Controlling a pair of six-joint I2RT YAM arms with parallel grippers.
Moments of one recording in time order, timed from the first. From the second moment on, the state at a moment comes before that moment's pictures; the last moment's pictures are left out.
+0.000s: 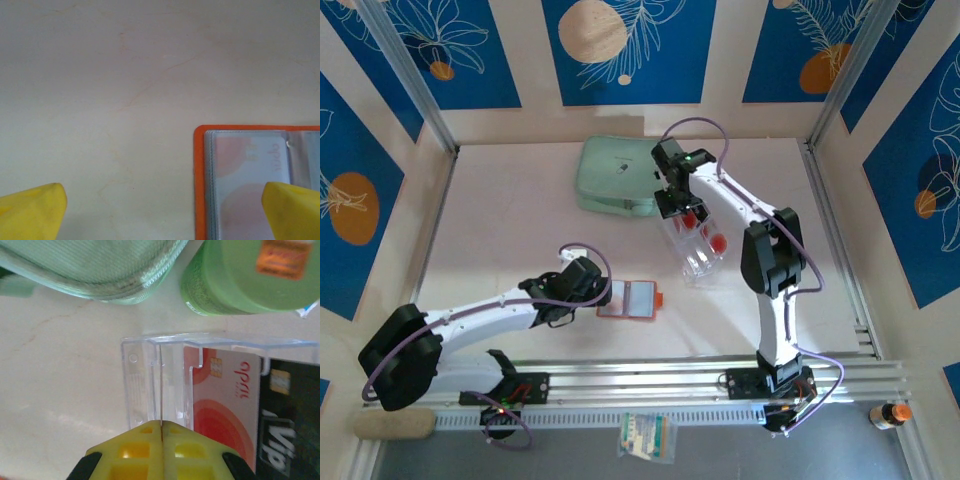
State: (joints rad) left arm -0.85 1.23 0.59 -0.36 -0.33 -0.73; right arm 0.50 2.03 1.83 -1.07 0.10 0.14
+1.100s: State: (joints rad) left arm -0.85 1.40 0.68 -0.43 -0.33 -0.59; right arm 0.72 1.28 0.47 0.17 -0.31 0.91
